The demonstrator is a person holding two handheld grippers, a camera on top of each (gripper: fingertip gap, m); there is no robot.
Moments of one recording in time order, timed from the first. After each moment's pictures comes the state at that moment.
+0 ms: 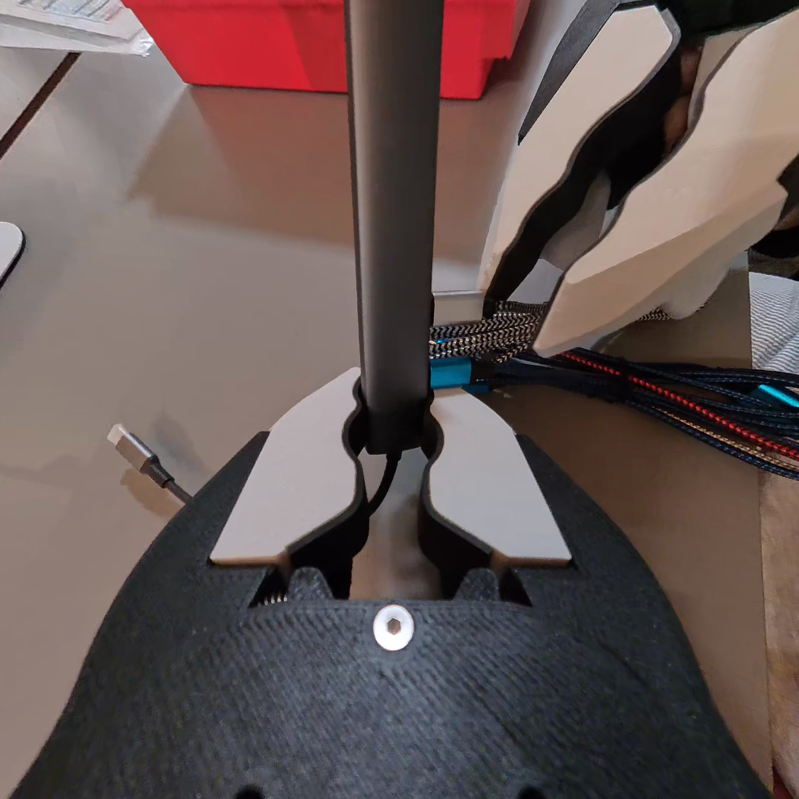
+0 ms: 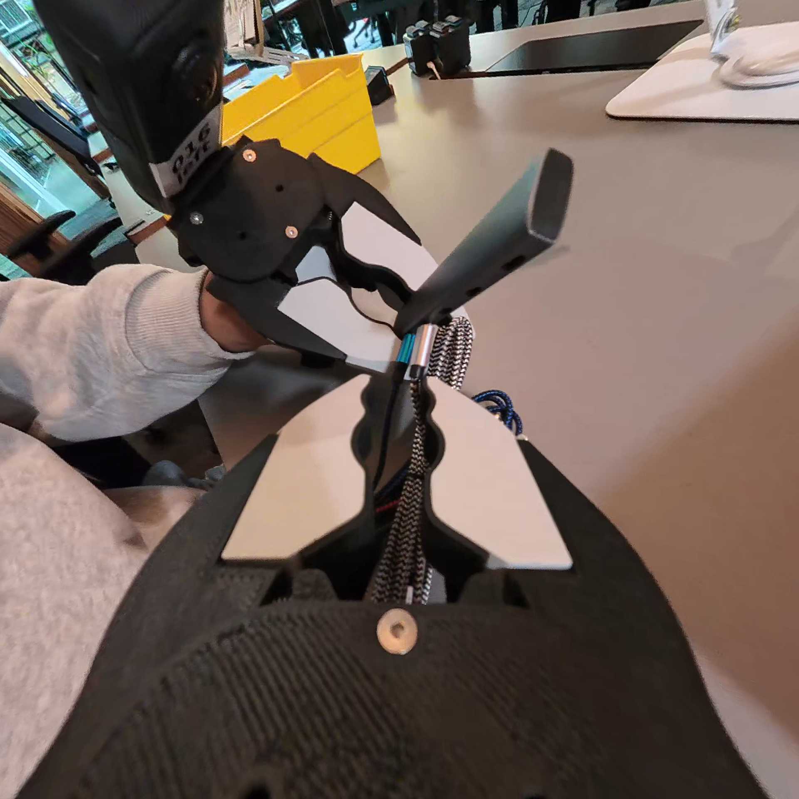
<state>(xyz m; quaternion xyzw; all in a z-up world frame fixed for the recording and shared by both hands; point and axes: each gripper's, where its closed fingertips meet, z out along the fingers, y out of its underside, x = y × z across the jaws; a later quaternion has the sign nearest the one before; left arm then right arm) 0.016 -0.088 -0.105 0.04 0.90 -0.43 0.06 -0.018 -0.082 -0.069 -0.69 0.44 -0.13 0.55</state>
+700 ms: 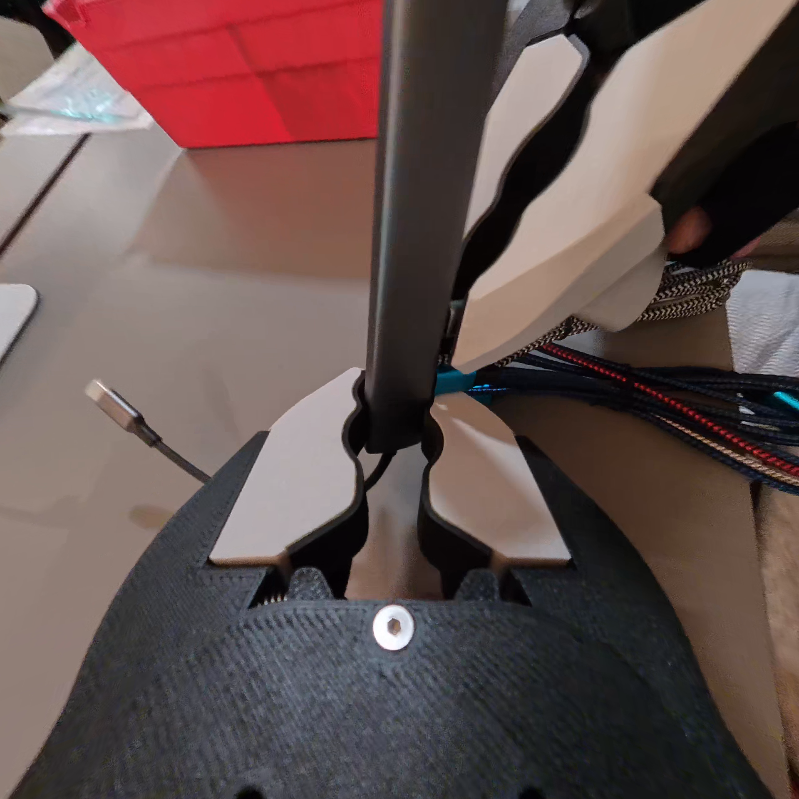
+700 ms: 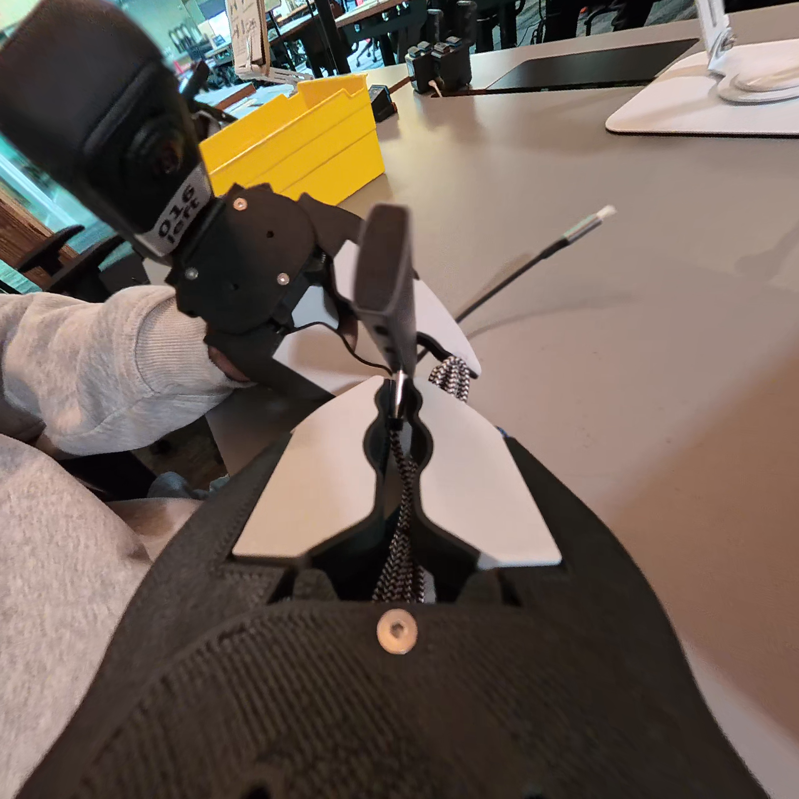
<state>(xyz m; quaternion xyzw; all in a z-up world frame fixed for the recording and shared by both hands) -0.001 -0.097 -0.103 0.07 0.88 -0.46 0.08 -0.016 -0.078 -0.064 -0.69 0.44 -0.13 0.56</state>
